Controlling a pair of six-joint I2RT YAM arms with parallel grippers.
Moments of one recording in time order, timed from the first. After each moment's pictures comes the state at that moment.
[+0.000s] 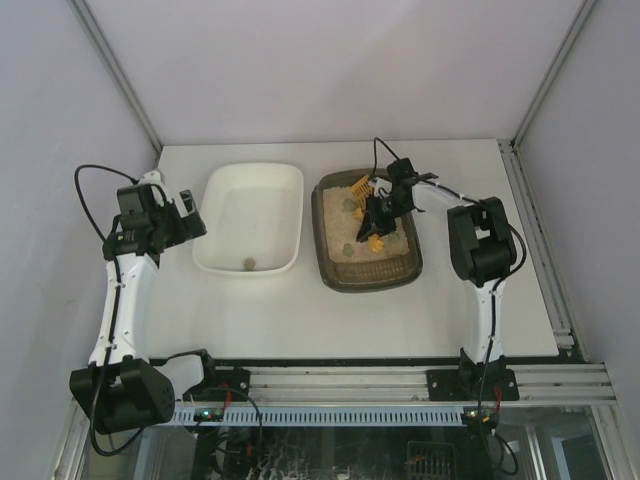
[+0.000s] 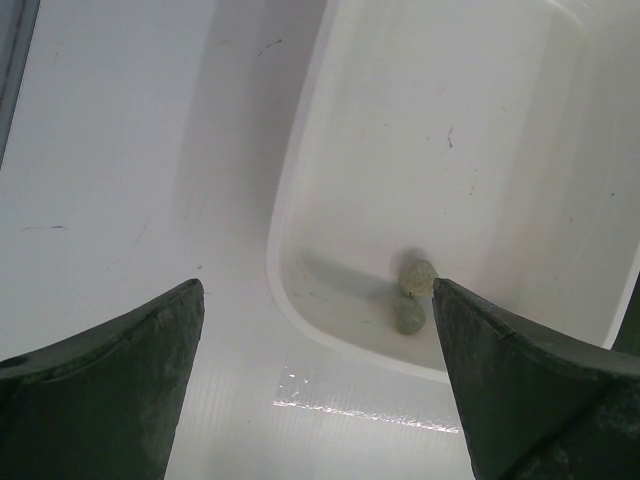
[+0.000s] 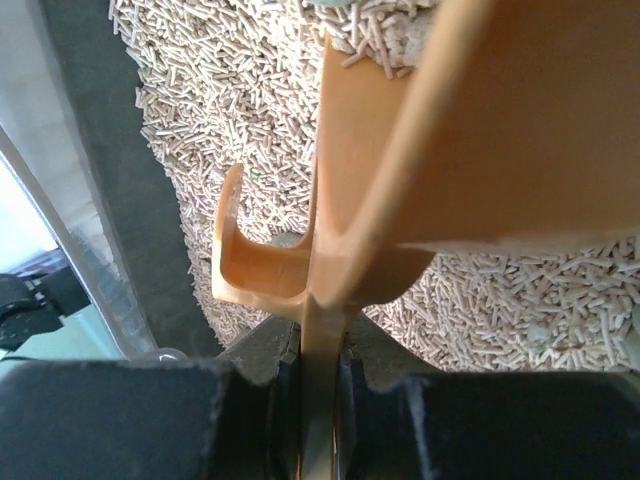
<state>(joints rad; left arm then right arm) 0.18 1.11 1.05 -0.65 0.05 -0.17 0.32 2.13 1.57 -0.69 -0.63 0.25</state>
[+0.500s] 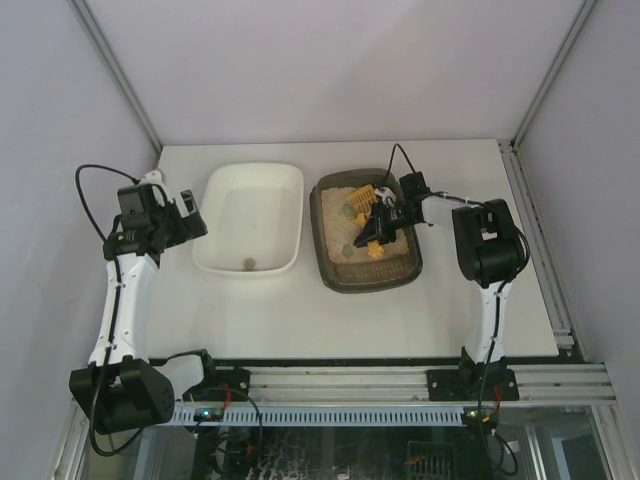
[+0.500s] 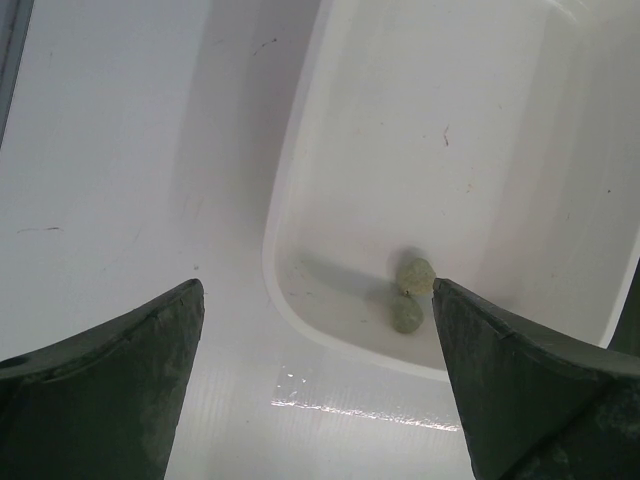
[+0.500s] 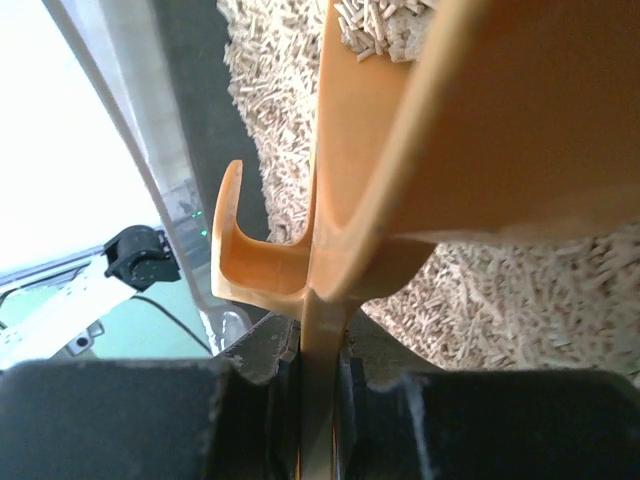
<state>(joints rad) 0.18 1.11 1.05 -0.65 0.05 -0.17 0.25 2.11 1.34 -0.36 -0.97 0.42</state>
